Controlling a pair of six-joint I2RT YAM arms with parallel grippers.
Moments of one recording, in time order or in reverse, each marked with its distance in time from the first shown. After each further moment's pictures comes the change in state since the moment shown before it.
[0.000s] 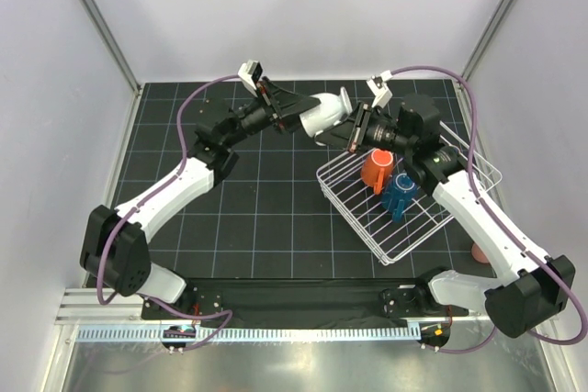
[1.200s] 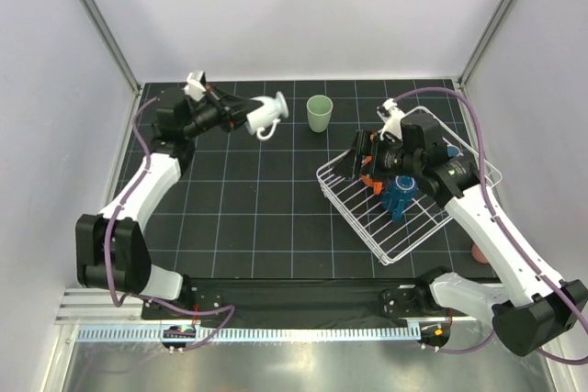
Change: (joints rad) left arm 0.427 -0.038 -0.050 -0.489 0.154 0.187; right arm 0.000 -0.112 -0.005 -0.592 0.338 -0.364
